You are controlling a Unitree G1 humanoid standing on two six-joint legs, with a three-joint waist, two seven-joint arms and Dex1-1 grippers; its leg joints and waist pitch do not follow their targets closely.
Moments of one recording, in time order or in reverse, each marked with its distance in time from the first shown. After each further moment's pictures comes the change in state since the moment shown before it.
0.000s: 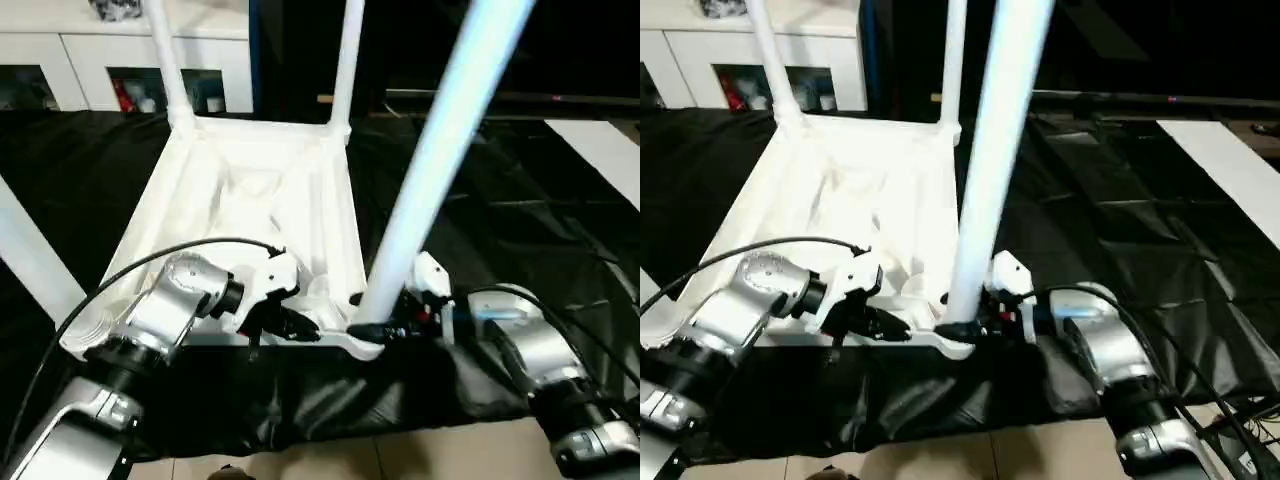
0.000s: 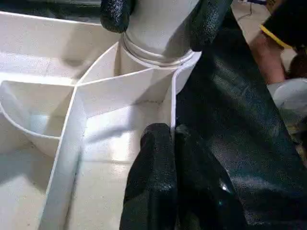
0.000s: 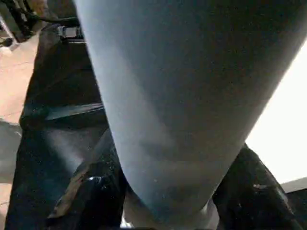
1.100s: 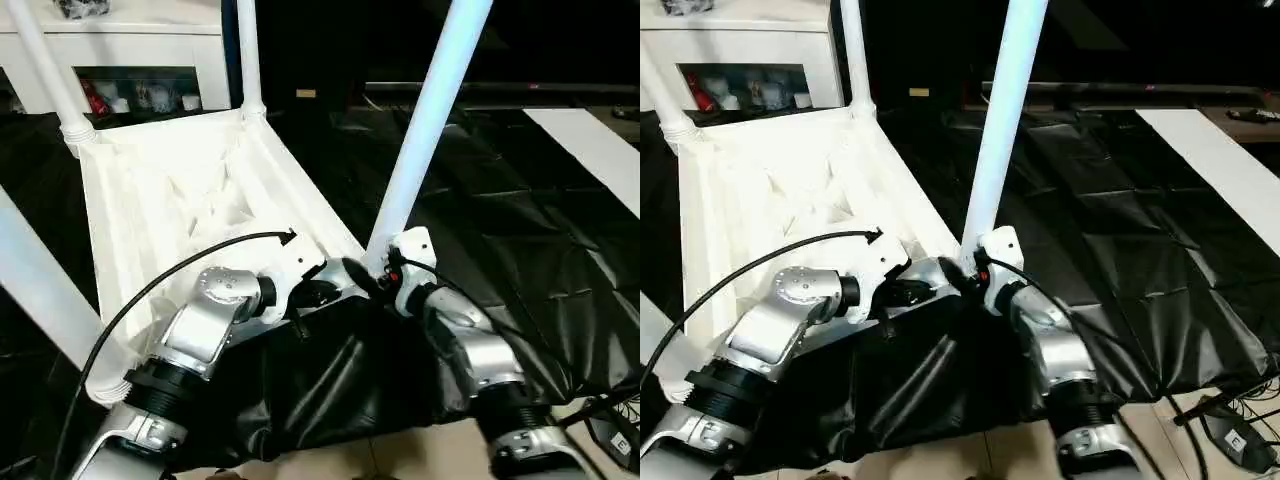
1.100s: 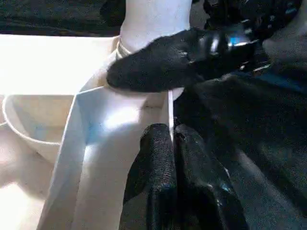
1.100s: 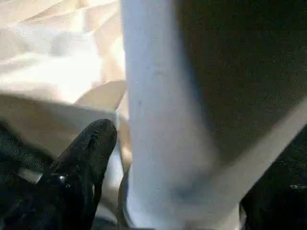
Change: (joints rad) left arm 0.081 -0.161 0.073 -0.165 0.065 0.165 0.387; right arm -0.002 0.204 -0.133 0.061 -0.086 0.034 -0.606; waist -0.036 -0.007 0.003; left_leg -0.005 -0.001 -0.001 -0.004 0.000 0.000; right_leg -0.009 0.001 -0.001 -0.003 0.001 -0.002
